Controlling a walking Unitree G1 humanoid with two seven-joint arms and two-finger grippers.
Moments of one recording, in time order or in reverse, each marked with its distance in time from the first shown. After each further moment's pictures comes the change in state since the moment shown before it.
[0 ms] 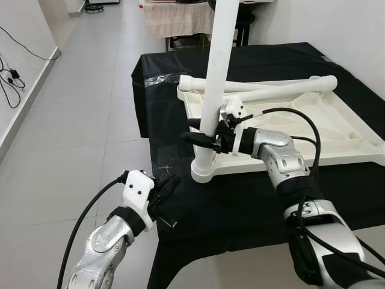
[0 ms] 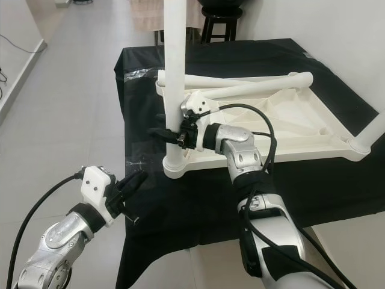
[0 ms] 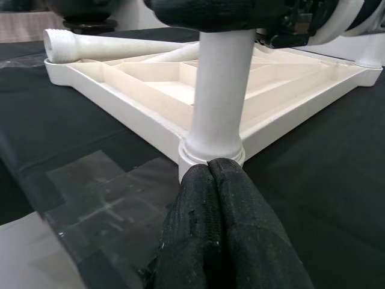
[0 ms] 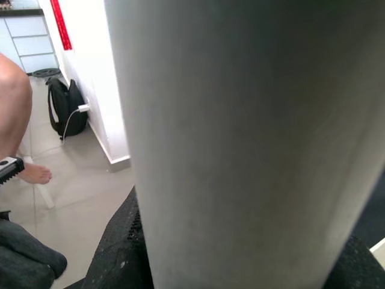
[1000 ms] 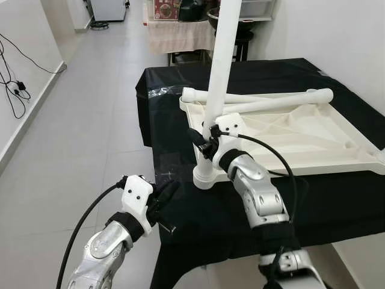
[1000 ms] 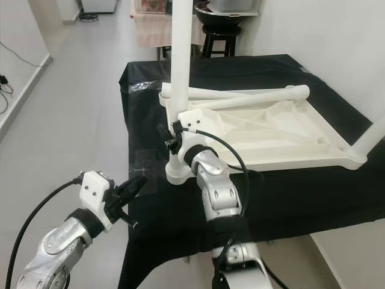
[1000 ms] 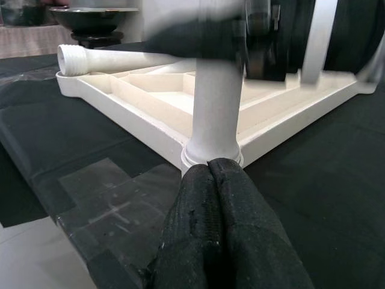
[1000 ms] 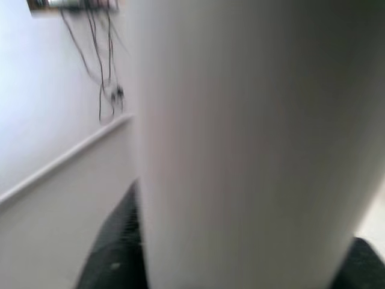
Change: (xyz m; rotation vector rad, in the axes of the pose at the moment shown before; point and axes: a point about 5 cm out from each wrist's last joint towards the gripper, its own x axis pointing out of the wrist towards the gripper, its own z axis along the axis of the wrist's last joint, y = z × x) left arm 0.000 0.002 0.001 0.003 -0.003 0.015; right arm 0.018 0.028 -0.023 0.084 0.042 -0.638
